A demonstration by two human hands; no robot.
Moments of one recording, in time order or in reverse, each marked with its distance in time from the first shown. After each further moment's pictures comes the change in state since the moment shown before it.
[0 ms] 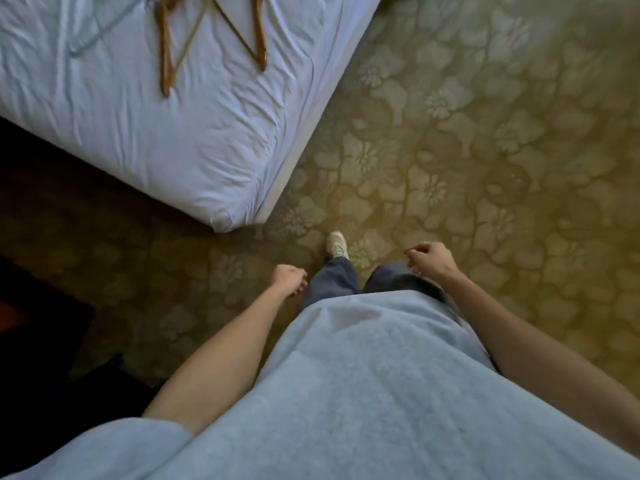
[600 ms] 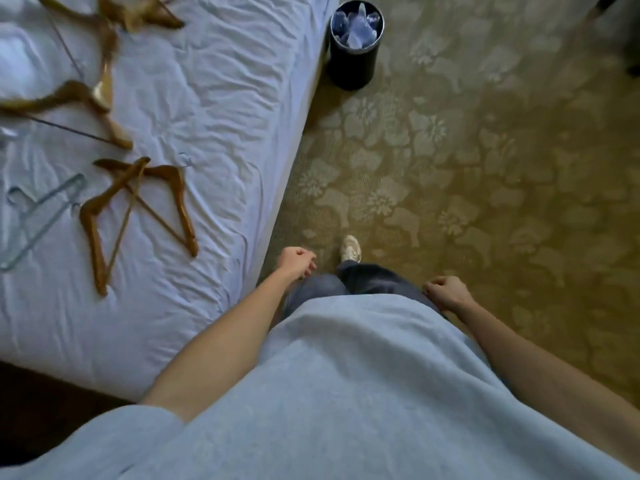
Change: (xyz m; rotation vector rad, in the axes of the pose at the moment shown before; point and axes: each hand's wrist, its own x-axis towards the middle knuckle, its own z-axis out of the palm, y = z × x) left_hand 0.090 0.540 0.017 0.150 -0.083 0.274; right_hand 0.233 -0.136 -0.304 0.037 0.059 0.238
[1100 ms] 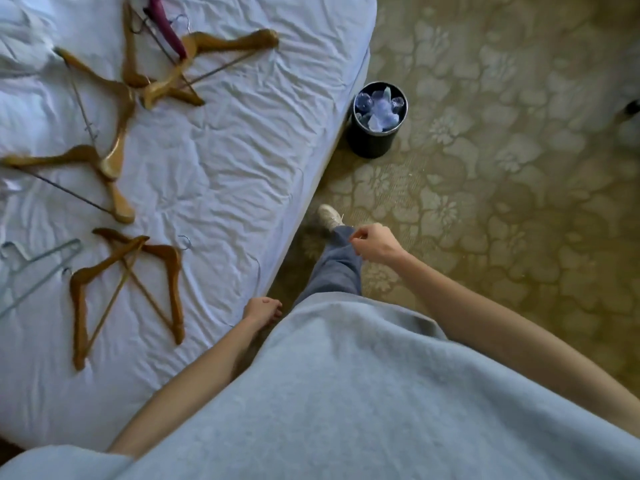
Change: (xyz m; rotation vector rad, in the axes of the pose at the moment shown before) left_hand 0.123 0.137 -0.101 -0.084 0.072 -0.242; right_hand 0.123 -0.421 -0.113 -0.155 -0.134 -0.487
